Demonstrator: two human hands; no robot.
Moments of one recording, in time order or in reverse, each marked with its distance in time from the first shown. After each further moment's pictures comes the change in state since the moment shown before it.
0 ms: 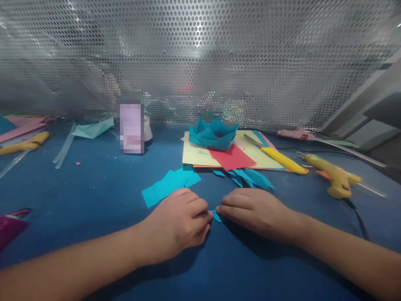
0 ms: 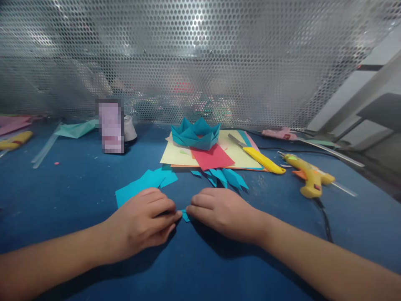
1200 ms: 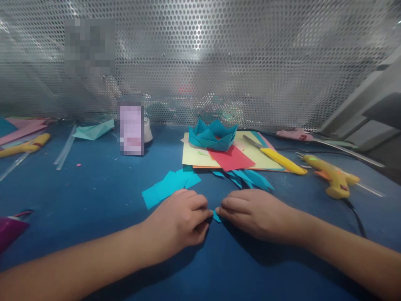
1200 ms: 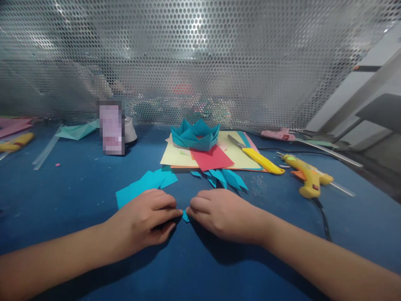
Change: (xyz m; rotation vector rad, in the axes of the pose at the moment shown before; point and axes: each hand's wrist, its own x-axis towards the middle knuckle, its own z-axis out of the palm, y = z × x) left_hand 0.005 0.001 -0.001 -0.130 -0.014 -0.102; right_hand 0.003 -0.003 -0.006 -0.113 -0.099 -0.031
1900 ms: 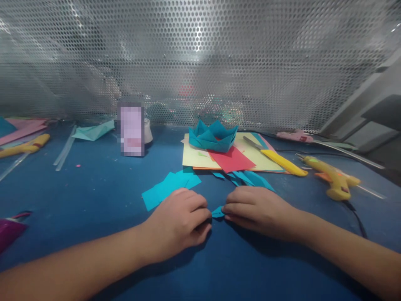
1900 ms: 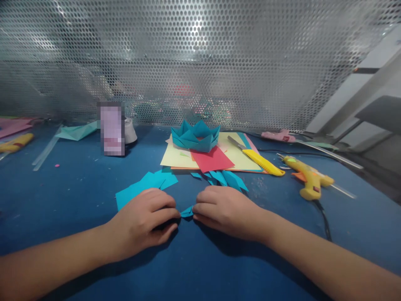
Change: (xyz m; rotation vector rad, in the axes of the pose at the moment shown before) left_hand -0.003 -0.004 0.002 -0.015 0.043 0.001; right_hand -0.004 0.008 0.000 0.157 0.083 0.140
